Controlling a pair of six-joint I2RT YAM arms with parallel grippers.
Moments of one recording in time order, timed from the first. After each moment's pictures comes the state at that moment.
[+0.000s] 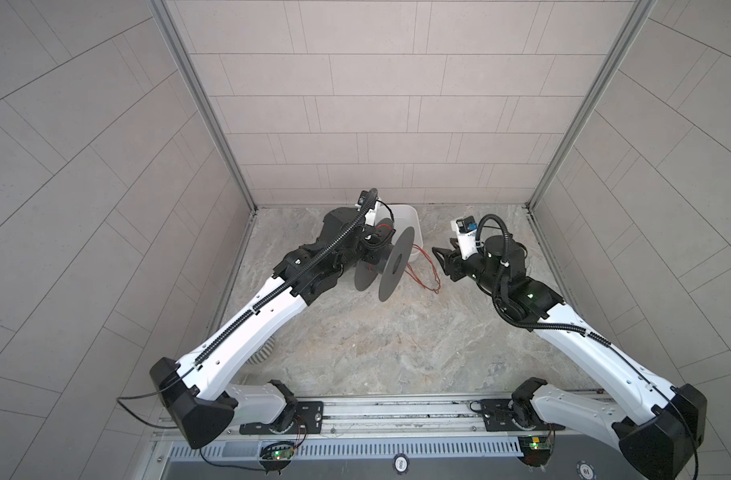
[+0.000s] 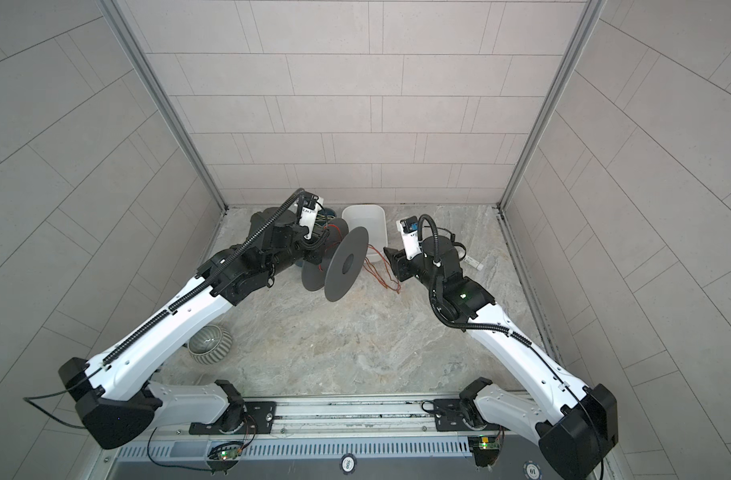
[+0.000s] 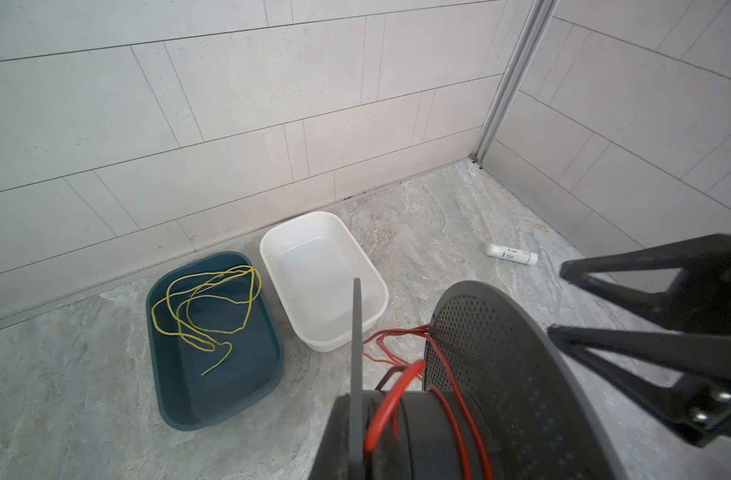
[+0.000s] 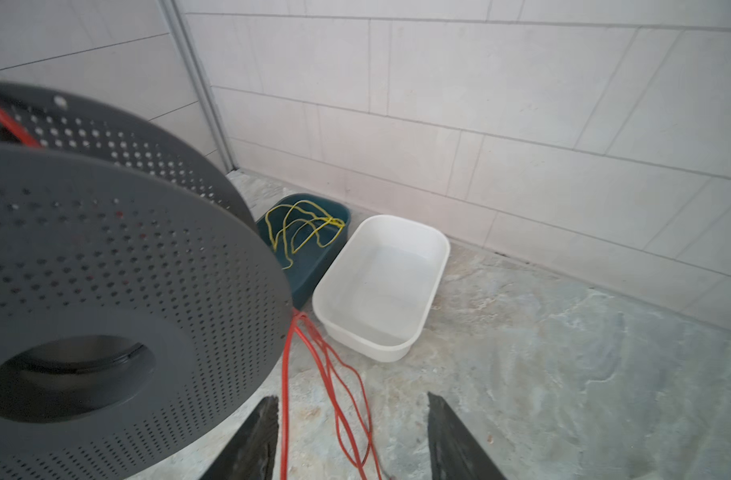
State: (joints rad) left arm -0.71 1.30 1.45 -0.58 -0.17 -0.14; right arm 0.49 1.08 0.95 -0.19 -0.05 0.07
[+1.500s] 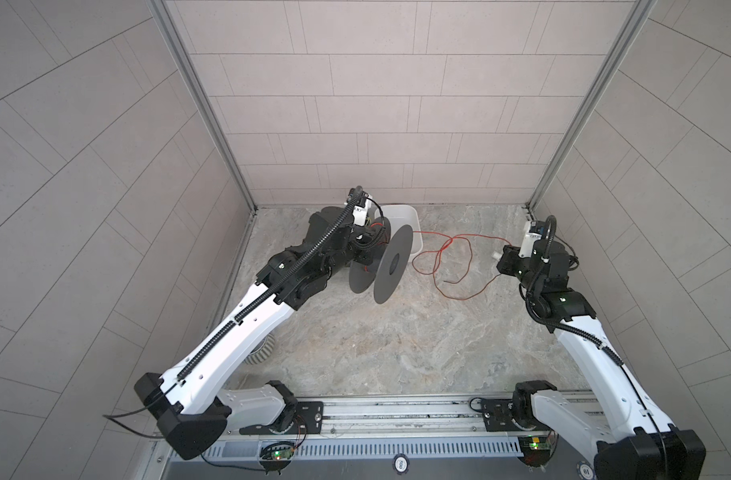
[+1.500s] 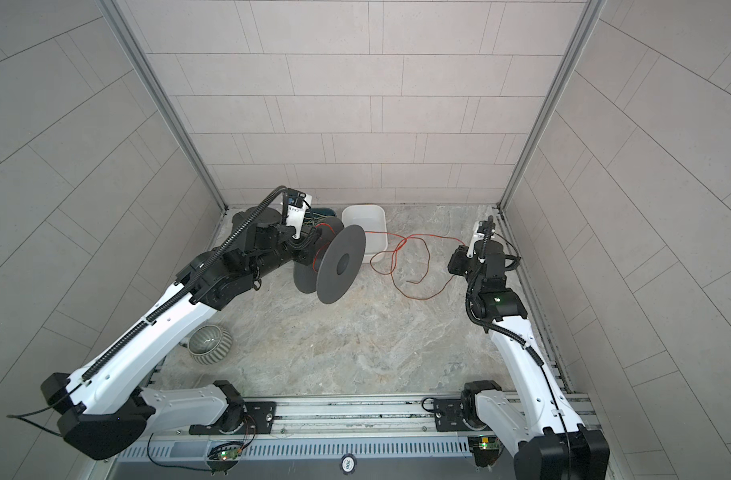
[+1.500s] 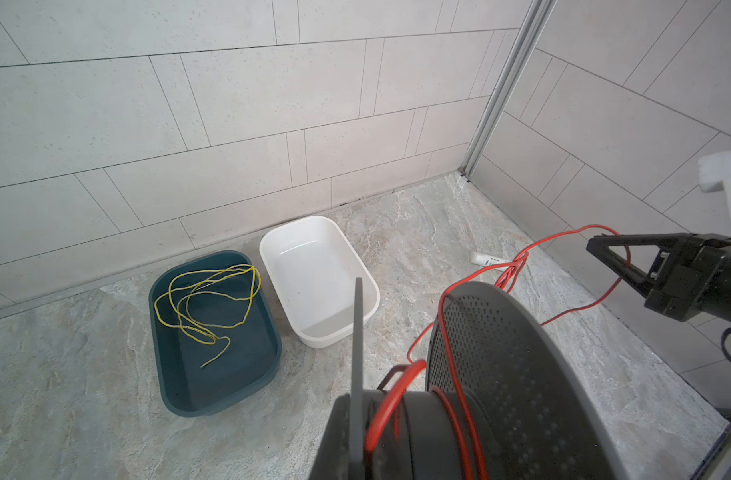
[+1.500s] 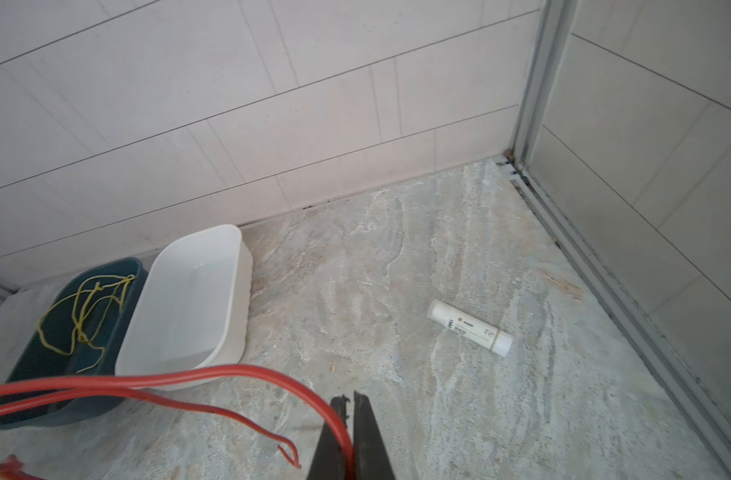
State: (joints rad) left arm -0.67 1.23 1.47 -0.65 -0.15 -0.19; right arm -0.01 0.96 0.82 -0.28 0.07 0.32
